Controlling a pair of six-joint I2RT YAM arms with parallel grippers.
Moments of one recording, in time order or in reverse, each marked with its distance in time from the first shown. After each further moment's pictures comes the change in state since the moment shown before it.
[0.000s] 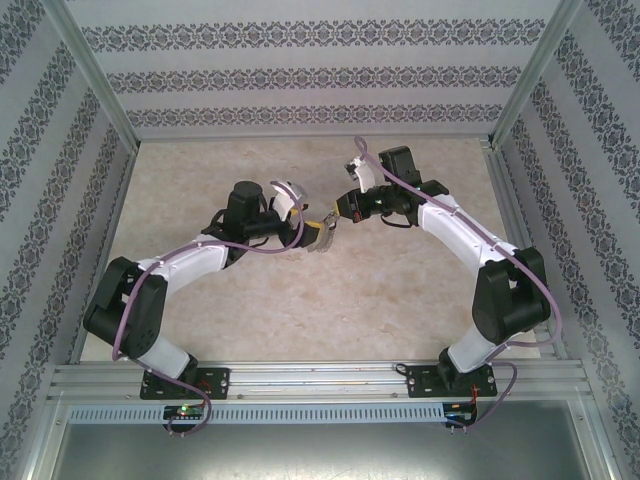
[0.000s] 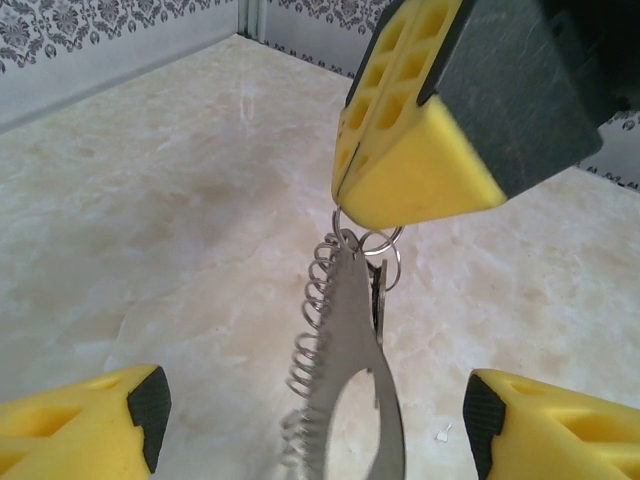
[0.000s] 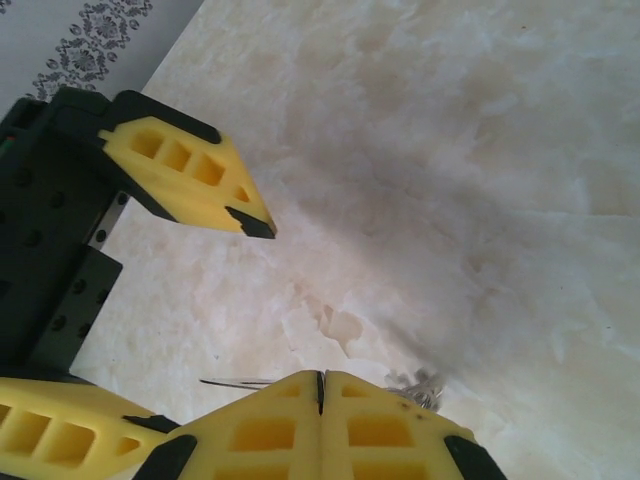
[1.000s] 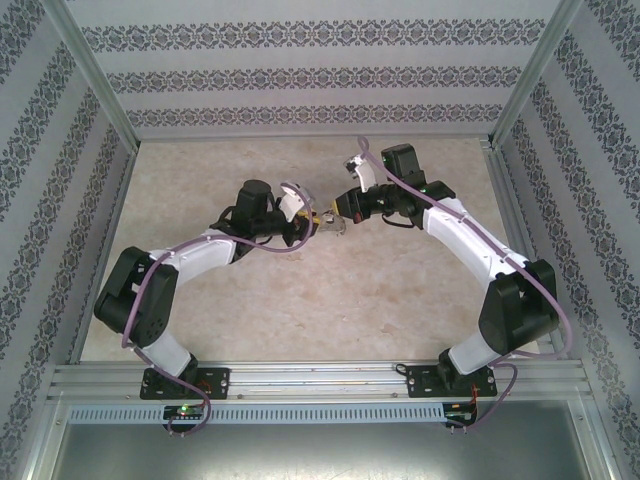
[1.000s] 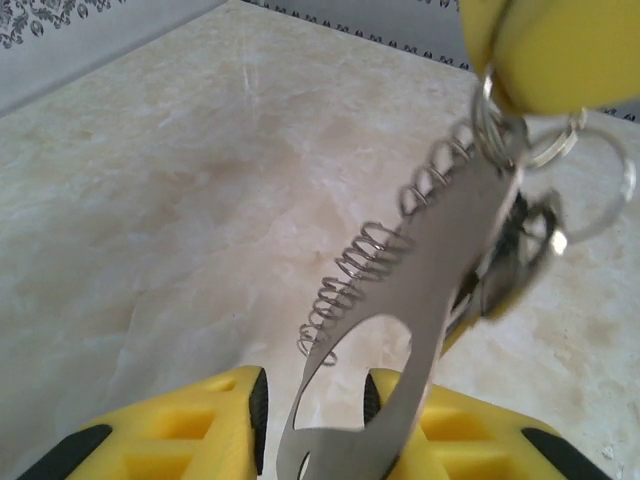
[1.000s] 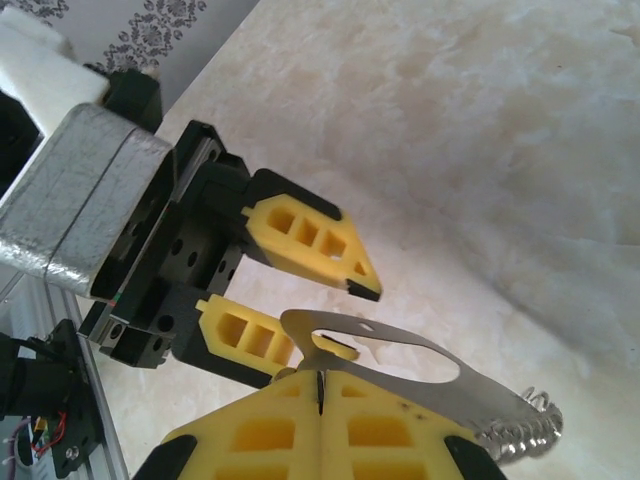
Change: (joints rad) left arm -0.017 0.082 0.060 -0.046 -0.029 0.101; right arm 0.028 -0.067 0.005 -0.021 -0.016 -0.017
